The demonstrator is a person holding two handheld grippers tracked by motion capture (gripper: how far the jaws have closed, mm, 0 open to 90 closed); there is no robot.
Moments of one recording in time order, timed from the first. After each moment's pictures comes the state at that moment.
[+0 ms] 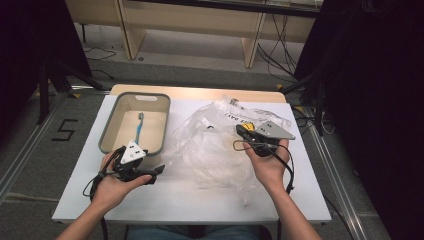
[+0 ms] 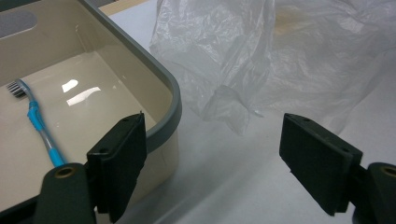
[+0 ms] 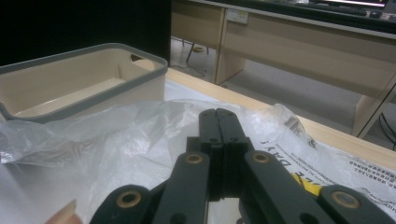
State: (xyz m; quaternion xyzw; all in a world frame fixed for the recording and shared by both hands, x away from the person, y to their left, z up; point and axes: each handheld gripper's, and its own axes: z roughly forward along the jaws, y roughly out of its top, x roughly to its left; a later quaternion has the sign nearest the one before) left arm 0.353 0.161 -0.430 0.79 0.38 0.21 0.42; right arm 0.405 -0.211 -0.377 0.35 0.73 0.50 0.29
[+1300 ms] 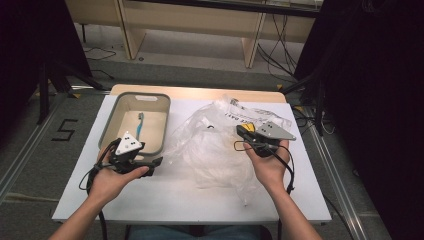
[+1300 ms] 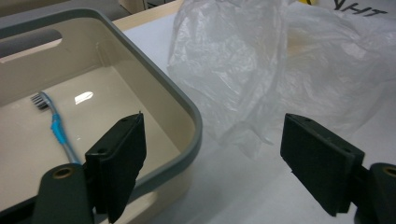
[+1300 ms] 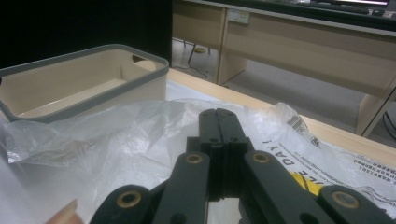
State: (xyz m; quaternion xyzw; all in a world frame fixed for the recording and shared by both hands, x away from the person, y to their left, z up) left arm 0.364 0.169 -0.409 0.78 0.40 0.22 0.44; right arm 0.405 -0.213 -0.379 0.35 0.73 0.51 0.29
